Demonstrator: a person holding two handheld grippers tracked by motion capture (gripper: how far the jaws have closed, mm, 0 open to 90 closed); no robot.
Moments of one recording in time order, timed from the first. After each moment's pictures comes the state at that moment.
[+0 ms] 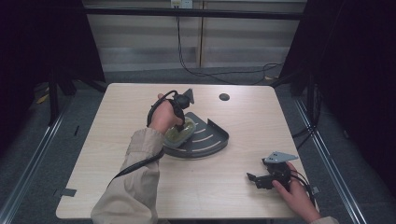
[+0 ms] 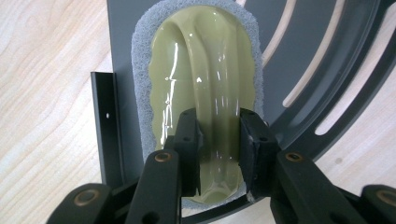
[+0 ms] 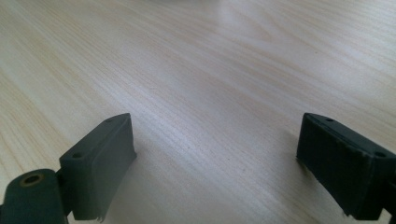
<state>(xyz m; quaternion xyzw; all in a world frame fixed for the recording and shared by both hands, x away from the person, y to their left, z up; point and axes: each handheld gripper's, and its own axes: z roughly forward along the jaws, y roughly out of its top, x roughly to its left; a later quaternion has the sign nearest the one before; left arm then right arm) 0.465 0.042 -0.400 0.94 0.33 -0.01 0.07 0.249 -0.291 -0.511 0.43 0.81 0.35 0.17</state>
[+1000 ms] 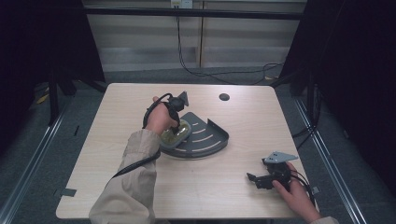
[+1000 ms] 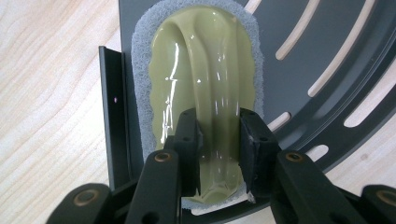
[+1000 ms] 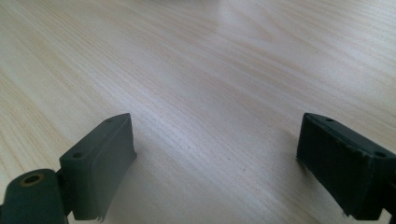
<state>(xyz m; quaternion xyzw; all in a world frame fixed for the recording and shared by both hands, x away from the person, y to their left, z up) 0.468 0.058 -0.416 0.94 0.34 -0.02 0.07 0.249 -0.291 -0.511 0.43 0.81 0.35 0.17</state>
